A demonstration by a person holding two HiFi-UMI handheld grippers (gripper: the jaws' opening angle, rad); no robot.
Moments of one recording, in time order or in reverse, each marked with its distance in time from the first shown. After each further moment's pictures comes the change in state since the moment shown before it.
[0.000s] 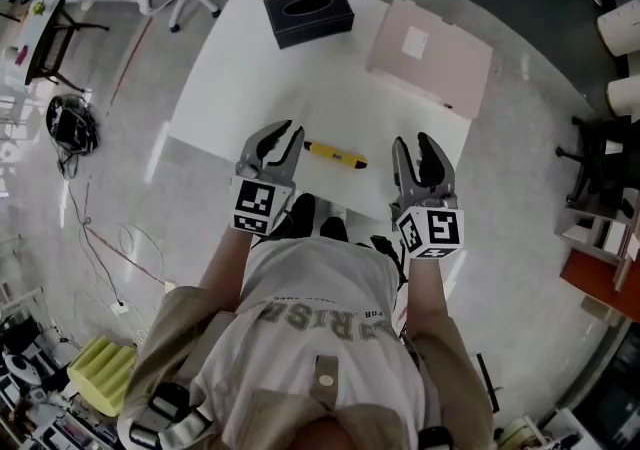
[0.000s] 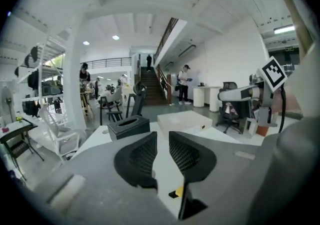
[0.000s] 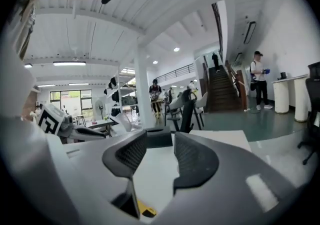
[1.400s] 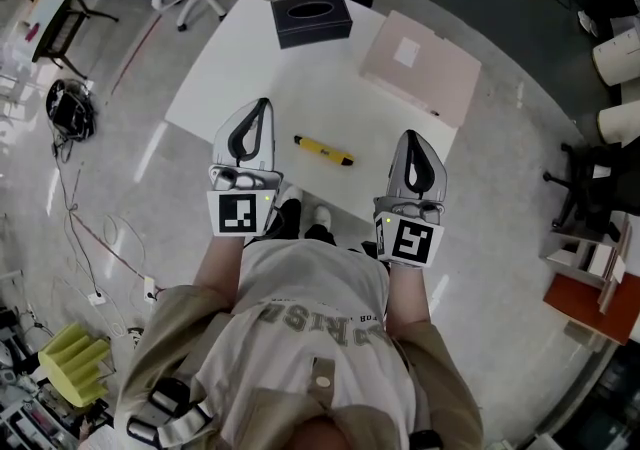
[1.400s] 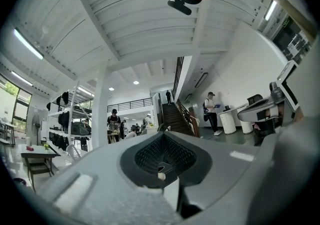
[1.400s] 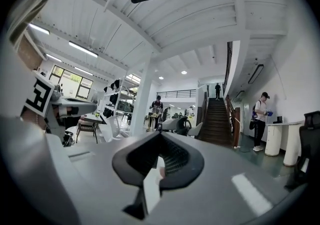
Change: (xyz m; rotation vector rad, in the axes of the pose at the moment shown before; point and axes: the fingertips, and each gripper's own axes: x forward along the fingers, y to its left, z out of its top) left arm -0.086 0.008 0.125 0.071 -0.450 0.337; right arm -0.039 0.026 0.078 -0.322 -0.218 -0.092
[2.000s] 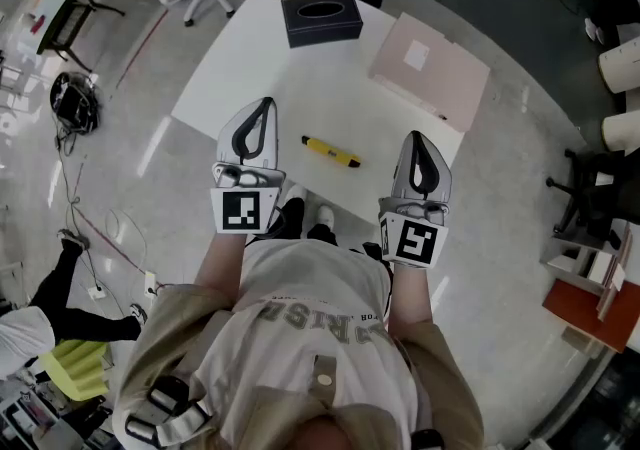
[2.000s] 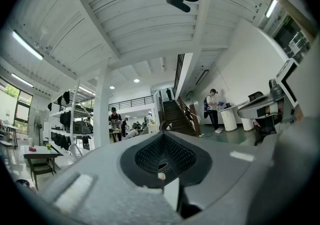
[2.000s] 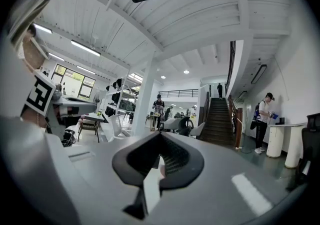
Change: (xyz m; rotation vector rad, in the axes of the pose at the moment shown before) left arm 0.000 0.012 -0.008 0.014 0.026 0.011; right arm 0.008 0.007 -0.002 -0.017 0.012 0.020
